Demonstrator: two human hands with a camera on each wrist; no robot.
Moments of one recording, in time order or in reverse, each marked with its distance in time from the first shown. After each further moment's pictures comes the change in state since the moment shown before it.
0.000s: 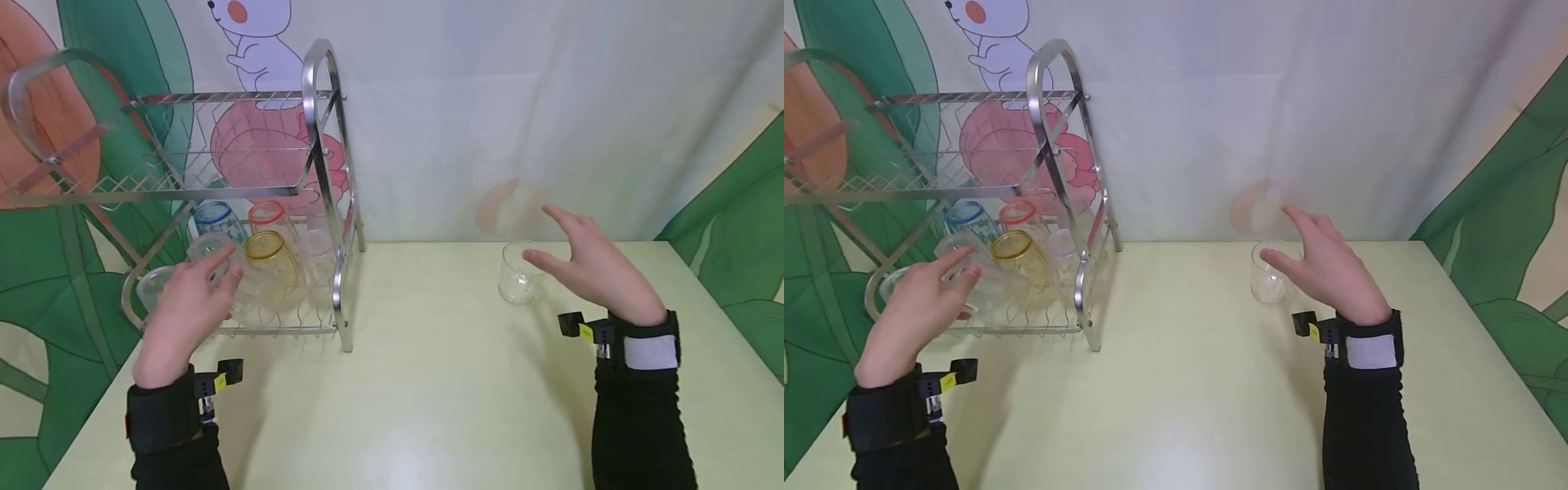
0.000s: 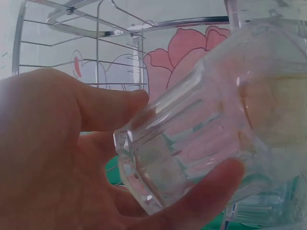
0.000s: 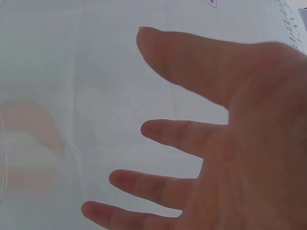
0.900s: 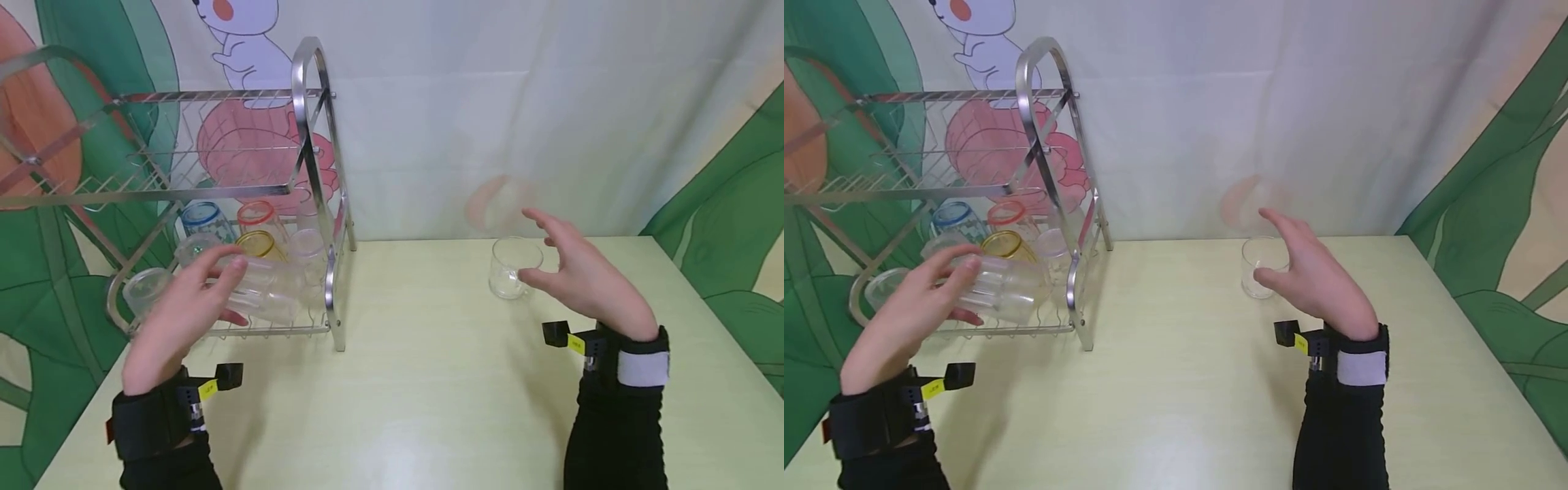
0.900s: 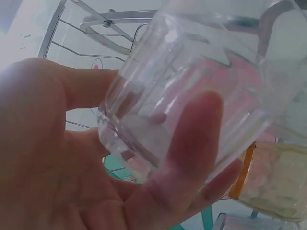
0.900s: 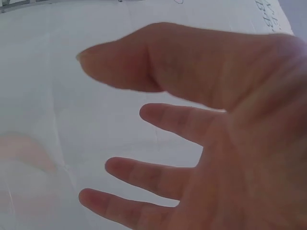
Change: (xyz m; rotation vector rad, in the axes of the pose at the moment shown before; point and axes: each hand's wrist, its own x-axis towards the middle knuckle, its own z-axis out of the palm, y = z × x) left_hand -0.003 0.012 -0.001 -0.296 -0.148 0.033; right_hand -0.023 -0.018 0.001 0.108 -0.006 -0.056
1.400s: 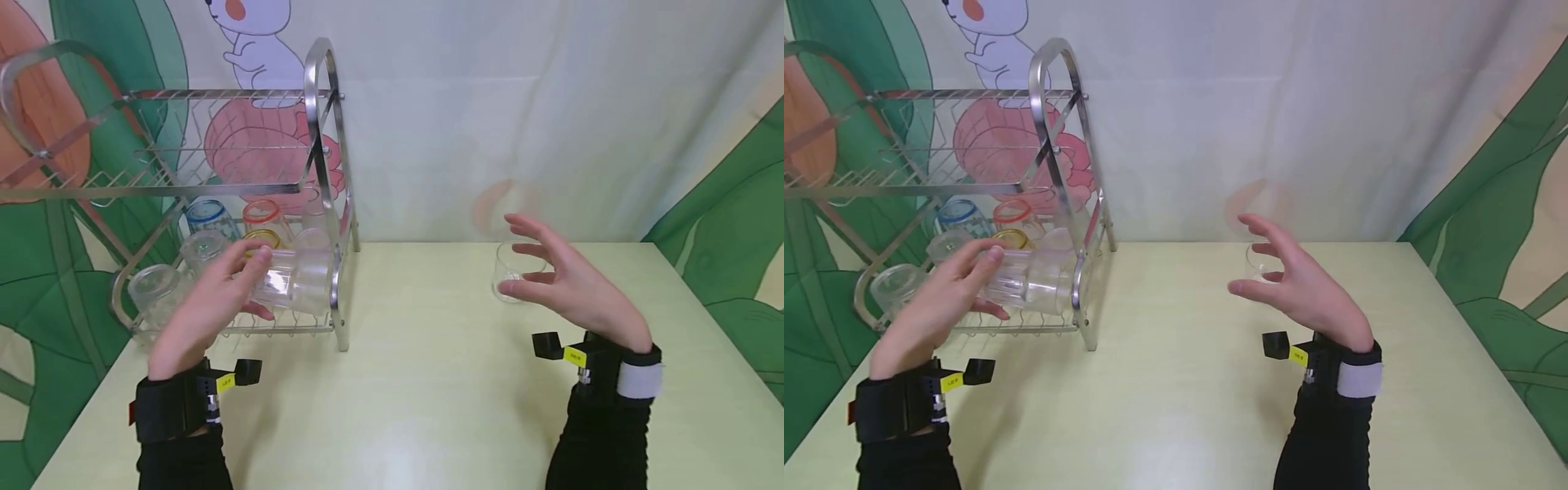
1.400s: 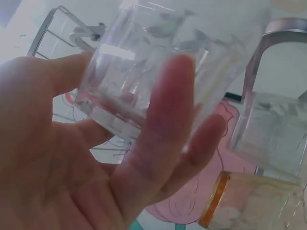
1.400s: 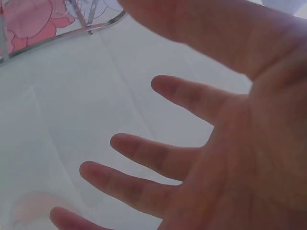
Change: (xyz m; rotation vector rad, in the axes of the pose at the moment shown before) left_hand 0.015 -0.001 0.015 -0.280 -0.077 0.065; right_hand -0.003 -0.011 0.013 0.374 -0.076 -0.070
